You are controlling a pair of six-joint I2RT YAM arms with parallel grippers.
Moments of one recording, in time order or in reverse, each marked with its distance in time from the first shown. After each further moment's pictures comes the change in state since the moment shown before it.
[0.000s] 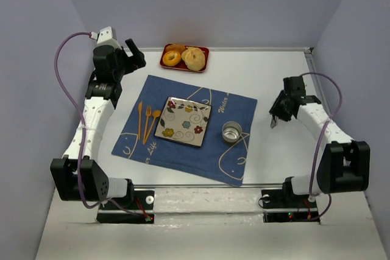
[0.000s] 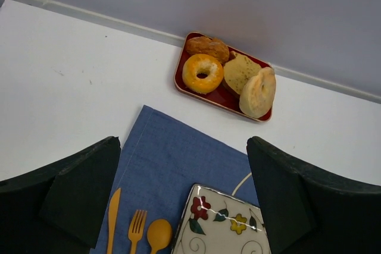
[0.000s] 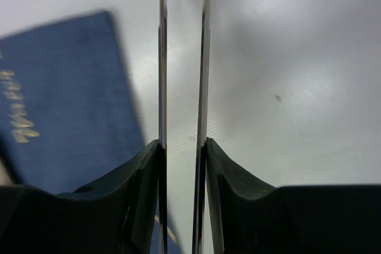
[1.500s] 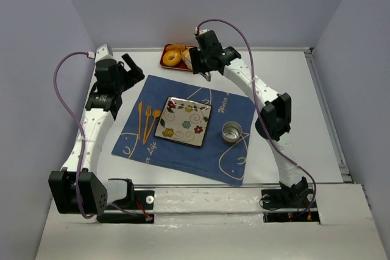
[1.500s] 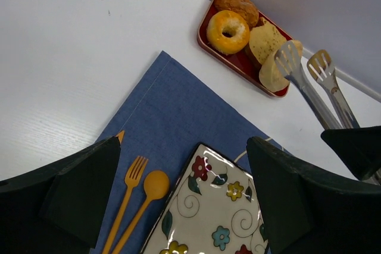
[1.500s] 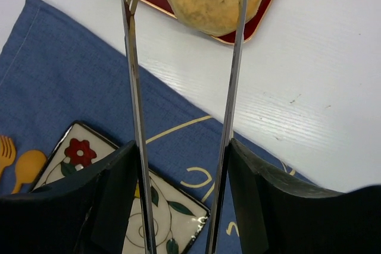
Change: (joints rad) left arm -0.002 -0.114 -0.148 -0.110 -0.074 -0.164; right arm 0.552 0.884 1.442 -0.189 0.039 -0.380
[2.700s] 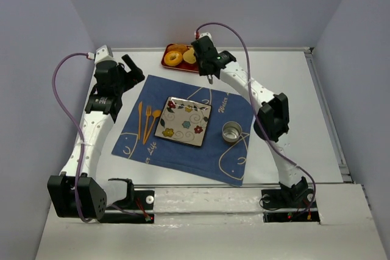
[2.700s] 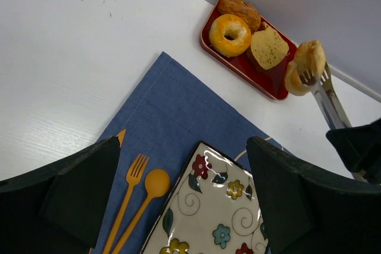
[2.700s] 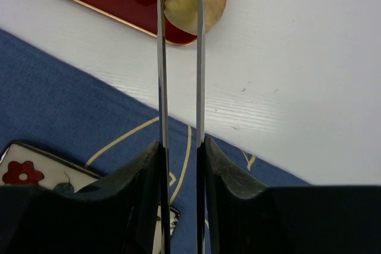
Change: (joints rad) left arm -0.014 -0.032 -0.013 -0.005 -0.023 0.007; right arm 0.034 0.067 0.003 -0.006 0.247 -0.005
